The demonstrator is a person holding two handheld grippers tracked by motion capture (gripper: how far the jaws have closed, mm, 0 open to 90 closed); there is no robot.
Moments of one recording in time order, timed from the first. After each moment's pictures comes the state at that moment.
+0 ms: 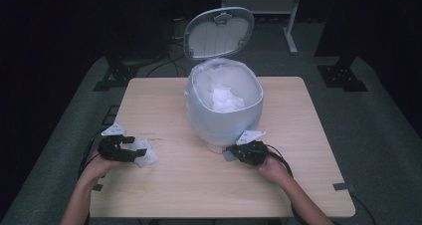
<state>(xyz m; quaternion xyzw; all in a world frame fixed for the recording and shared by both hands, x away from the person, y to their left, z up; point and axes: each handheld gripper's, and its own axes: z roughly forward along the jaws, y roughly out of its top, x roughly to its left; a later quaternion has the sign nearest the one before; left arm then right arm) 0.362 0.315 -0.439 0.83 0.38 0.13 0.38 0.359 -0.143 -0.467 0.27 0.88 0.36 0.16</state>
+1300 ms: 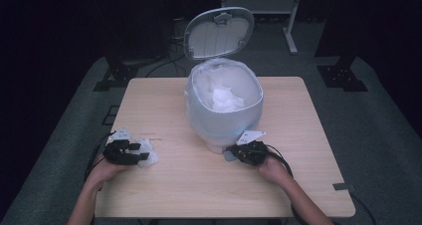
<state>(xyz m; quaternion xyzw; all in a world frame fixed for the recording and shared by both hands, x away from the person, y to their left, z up) 0.362 0.307 -0.462 0.85 0.37 0.11 0.36 0.359 -0.144 -0.467 0.27 0.88 0.37 0.16</state>
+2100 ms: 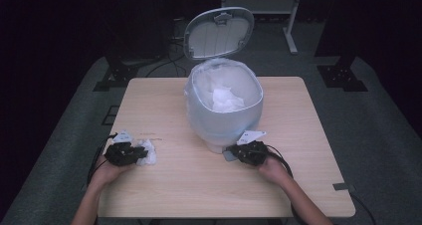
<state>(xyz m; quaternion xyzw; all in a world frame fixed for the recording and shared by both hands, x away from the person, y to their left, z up) 0.359 0.305 -0.469 0.84 0.38 0.13 0.36 0.359 -0.144 -0.467 0.27 0.88 0.37 0.16</state>
